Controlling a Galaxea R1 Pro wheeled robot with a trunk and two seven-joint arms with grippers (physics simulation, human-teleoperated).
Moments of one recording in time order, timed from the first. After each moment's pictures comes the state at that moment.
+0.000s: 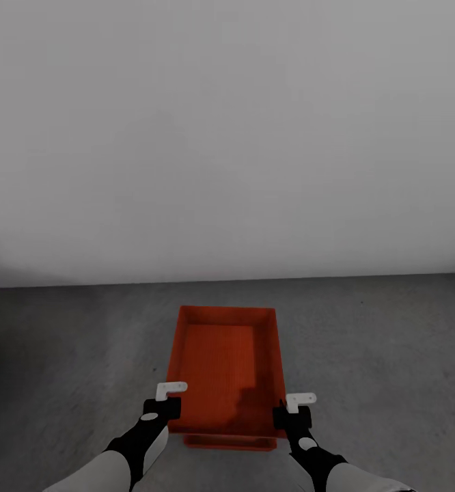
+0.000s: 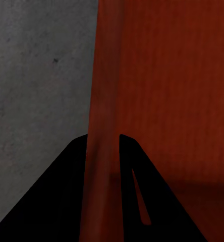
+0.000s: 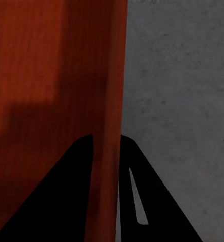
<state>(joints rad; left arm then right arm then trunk) -0.63 -0.12 0.02 -0.24 -0.03 -0.04 0.19 -0.64 0.12 0.21 -0.04 -0.09 -0.39 -0.21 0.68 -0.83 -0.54</state>
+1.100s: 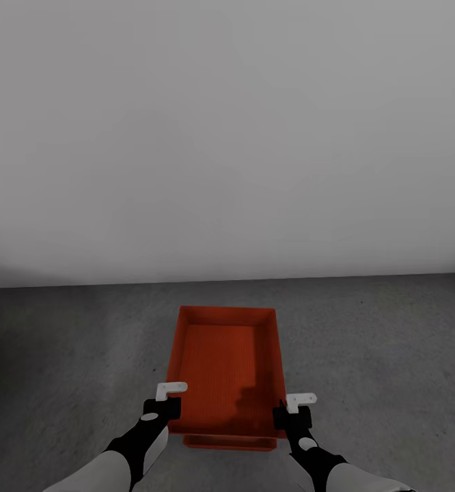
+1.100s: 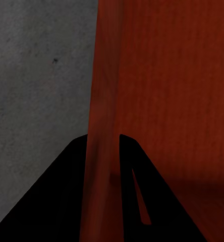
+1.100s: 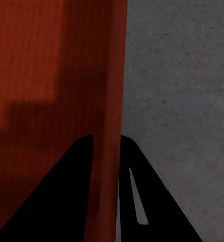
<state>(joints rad) -0.63 -0.12 0.03 -0.24 -0.03 -0.04 0.19 -0.64 0.12 0.22 -0.04 -0.09 -0.39 -0.21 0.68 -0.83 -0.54</state>
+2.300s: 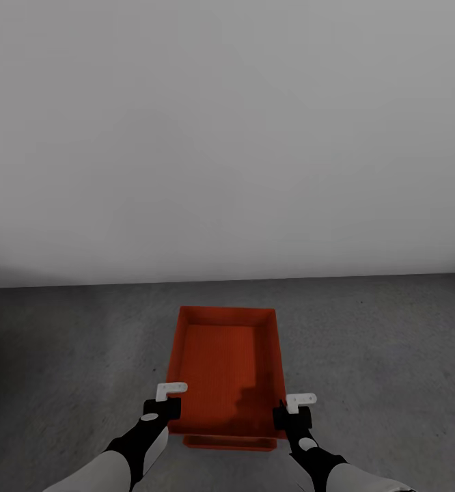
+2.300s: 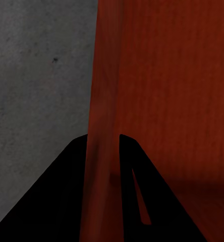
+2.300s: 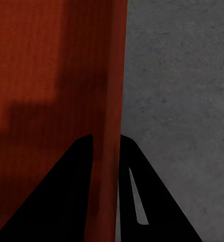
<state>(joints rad) -0.64 -0.12 0.03 -0.23 -0.03 -0.04 0.19 -0.64 0.12 0.22 -0.04 -0.09 -0.39 -0.21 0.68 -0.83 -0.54</state>
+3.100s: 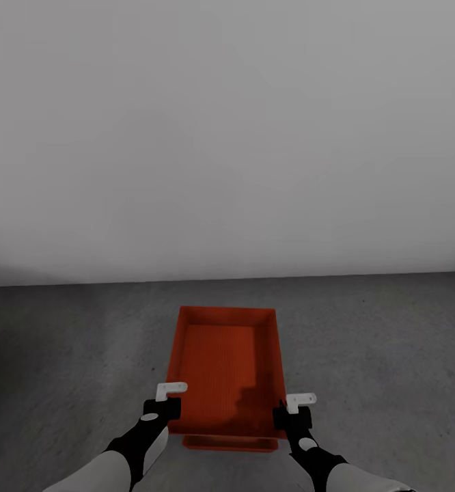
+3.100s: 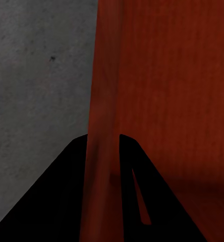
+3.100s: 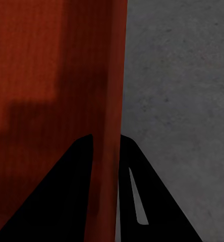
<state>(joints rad) -0.64 -0.12 0.03 -0.23 -0.03 -0.04 0.19 -0.64 0.12 0.22 -0.04 -0.09 -0.39 -0.21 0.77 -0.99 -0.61</state>
